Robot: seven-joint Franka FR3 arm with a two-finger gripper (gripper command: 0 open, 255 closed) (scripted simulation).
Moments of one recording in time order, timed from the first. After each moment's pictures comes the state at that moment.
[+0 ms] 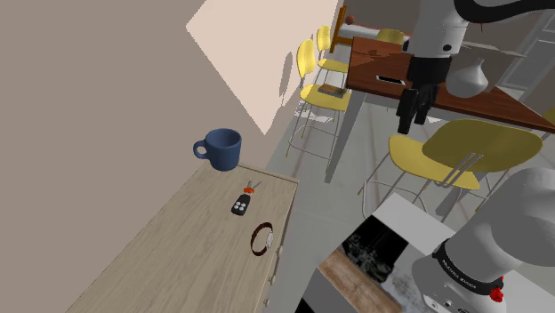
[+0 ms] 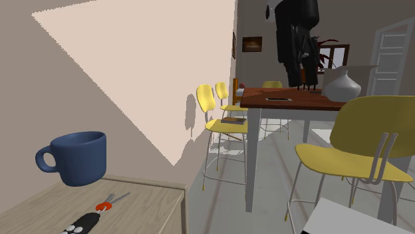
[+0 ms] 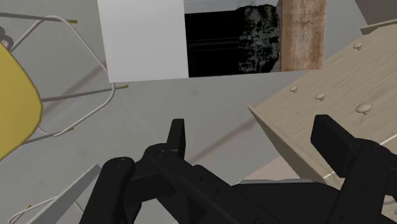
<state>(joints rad) 0.00 -0.74 0.00 -2.44 0.01 1.47 0.02</state>
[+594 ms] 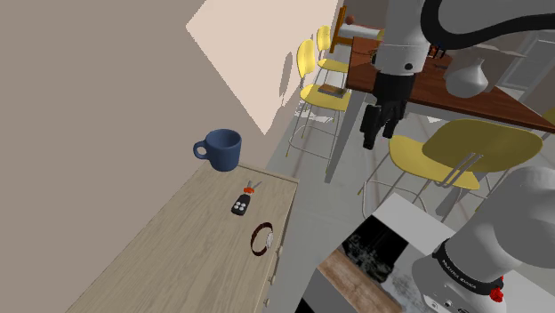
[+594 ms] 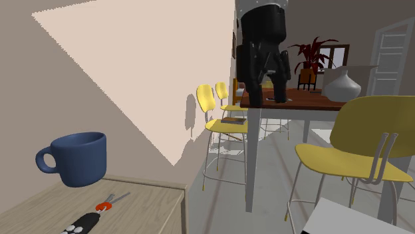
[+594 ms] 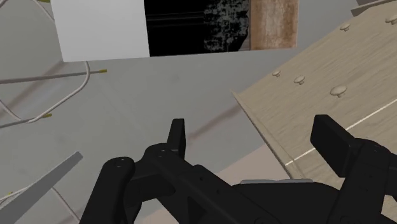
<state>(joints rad) 0.06 -0.65 0.13 -2.47 0.11 1.65 0.16</state>
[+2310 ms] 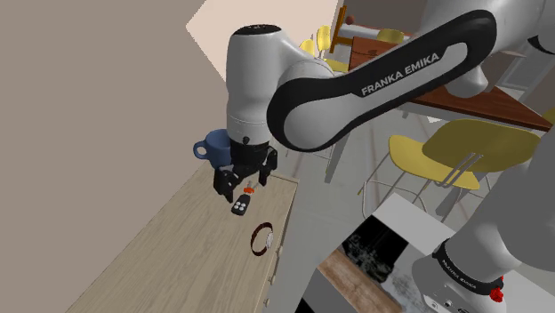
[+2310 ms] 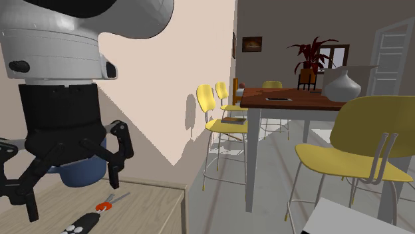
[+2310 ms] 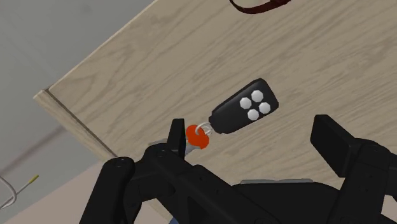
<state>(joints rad) 0.19 0.13 0.53 -2.07 -0.08 2.19 0.77</state>
